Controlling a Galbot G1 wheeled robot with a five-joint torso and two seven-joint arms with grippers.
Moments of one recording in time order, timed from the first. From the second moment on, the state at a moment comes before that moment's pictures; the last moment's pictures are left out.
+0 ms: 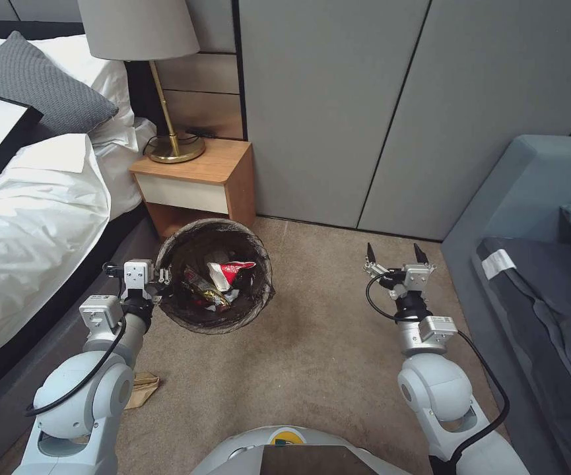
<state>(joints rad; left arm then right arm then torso) 1.51 -1.37 -0.73 -2.41 -0.28 0.61 -0.01 -1.49 1.26 0.48 2.16 0.17 0.01 0.27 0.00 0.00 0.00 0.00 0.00</state>
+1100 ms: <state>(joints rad) 1.52 -1.36 -0.73 -2.42 -0.30 0.62 -0.01 -1.48 1.26 0.48 2.15 0.17 0.00 0.27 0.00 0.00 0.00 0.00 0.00</state>
